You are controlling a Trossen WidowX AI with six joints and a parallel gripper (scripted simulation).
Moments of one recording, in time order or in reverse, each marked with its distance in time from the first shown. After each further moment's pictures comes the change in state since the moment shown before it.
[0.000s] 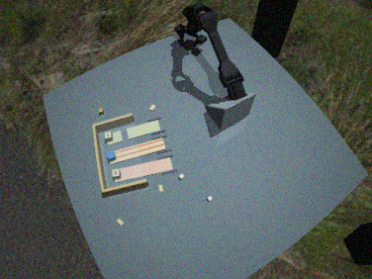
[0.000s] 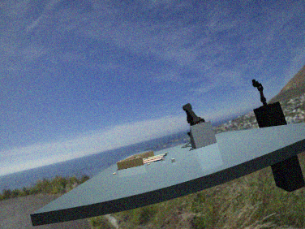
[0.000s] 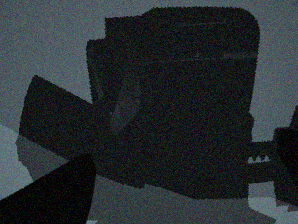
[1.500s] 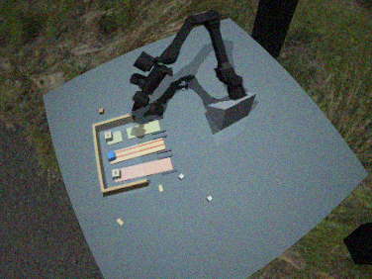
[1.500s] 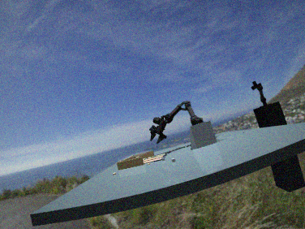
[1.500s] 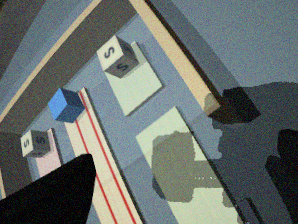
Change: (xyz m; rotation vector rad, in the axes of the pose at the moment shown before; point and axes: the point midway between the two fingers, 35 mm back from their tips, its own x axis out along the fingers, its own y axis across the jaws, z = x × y) arm -0.060 -0.096 -0.537 -1.788 0.182 0.655
